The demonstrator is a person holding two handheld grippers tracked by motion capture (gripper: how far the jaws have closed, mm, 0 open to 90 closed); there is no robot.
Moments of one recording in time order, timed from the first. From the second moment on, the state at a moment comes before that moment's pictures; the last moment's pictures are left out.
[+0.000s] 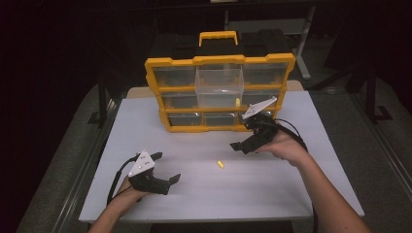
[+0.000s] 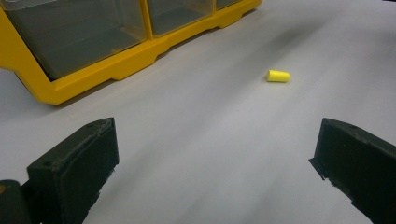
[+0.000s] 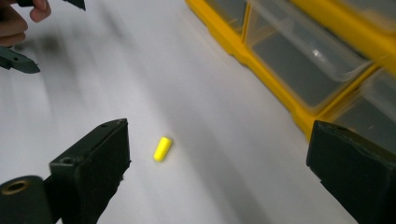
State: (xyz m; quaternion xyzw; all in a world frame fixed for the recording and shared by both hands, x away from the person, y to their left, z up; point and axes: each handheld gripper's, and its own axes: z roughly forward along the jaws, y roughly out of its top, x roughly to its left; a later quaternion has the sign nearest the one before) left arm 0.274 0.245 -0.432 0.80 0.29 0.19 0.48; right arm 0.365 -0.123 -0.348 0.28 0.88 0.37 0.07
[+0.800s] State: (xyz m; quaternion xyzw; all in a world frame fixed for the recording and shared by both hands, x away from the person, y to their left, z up) left arm 0.274 0.243 -0.432 0.81 0.29 0.19 0.48; right arm 0.357 -0.087 -0.404 0.28 0.89 0.36 0.05
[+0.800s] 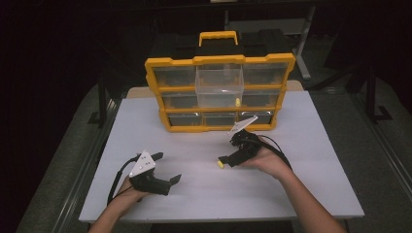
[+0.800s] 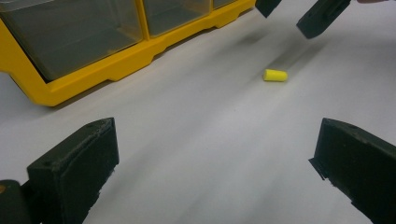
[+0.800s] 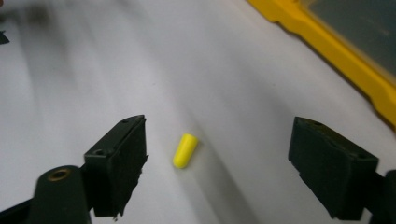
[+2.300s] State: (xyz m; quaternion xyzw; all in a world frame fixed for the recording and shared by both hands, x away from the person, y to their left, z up) left arm 0.273 0.245 -0.431 0.80 0.29 0.18 0.49; right arm 0.357 -0.078 -0.412 0.26 0.91 0.32 0.00
